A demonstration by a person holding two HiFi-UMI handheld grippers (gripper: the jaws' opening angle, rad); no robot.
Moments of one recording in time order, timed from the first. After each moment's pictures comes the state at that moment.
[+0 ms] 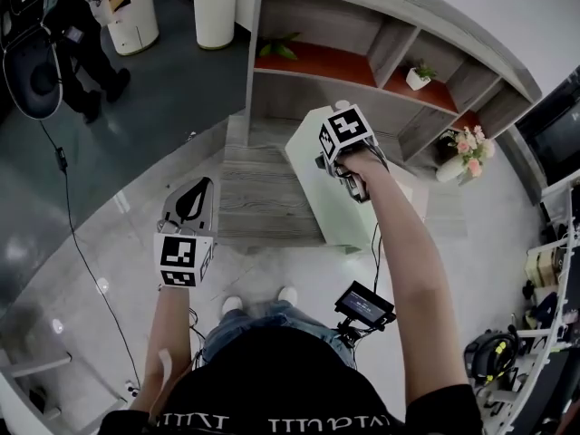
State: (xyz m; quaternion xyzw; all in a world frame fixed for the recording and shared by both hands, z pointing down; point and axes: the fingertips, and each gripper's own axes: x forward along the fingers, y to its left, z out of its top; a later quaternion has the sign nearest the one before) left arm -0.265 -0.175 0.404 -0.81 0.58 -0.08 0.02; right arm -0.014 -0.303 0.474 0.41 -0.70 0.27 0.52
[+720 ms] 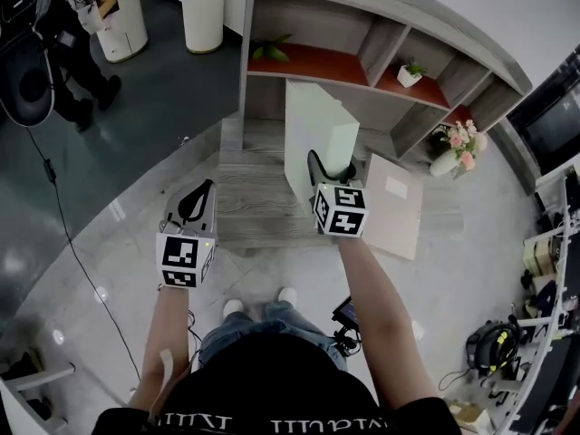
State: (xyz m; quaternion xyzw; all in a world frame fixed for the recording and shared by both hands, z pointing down) left arm -0.256 -0.179 0.406 -0.83 0.55 -0.09 0.02; right arm -0.026 -0.279 0.414 0.59 -0.80 0.03 0.11
